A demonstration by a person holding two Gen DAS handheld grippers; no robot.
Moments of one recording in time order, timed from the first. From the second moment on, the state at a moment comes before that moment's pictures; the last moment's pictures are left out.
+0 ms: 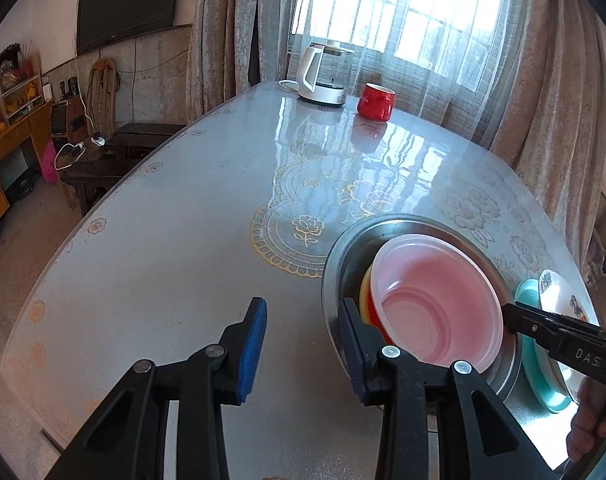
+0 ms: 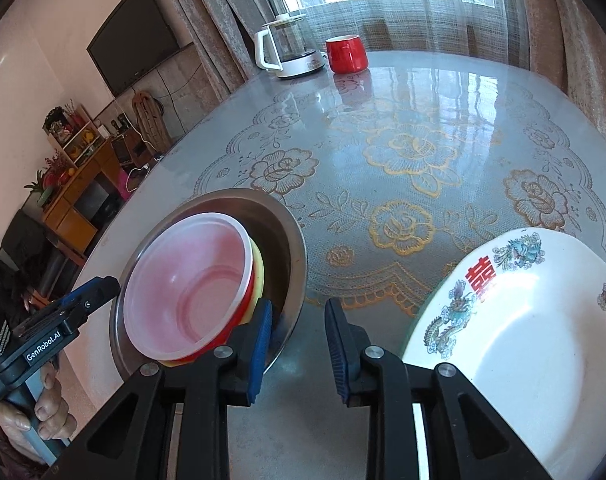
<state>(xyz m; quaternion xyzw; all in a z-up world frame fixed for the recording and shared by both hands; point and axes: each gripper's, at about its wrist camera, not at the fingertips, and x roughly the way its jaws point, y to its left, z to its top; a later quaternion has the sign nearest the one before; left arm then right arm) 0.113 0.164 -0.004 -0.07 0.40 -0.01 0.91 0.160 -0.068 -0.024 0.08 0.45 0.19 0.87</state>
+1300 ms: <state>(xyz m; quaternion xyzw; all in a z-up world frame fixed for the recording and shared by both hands) 0.083 0.148 -0.020 -0.07 0.41 -0.03 0.91 0.141 -0.060 -0.026 0.07 0.46 0.21 0.86</state>
